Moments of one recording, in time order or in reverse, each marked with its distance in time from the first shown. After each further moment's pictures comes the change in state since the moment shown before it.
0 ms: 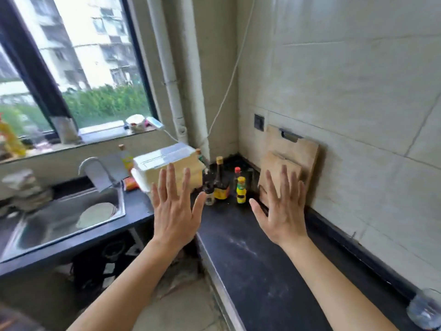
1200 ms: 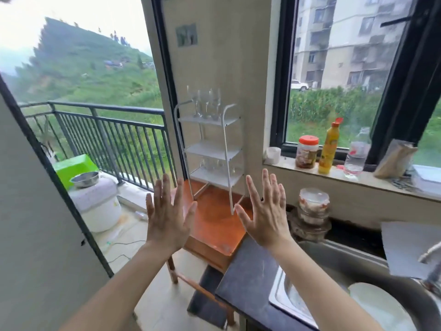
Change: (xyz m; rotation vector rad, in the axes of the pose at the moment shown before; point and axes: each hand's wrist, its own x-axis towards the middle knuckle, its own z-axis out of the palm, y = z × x) left_hand -0.095 -0.909 -0.291 0.619 0.146 -0.920; right_hand 0.160 -1.033 0.411 0.688 -0.167 -0.901
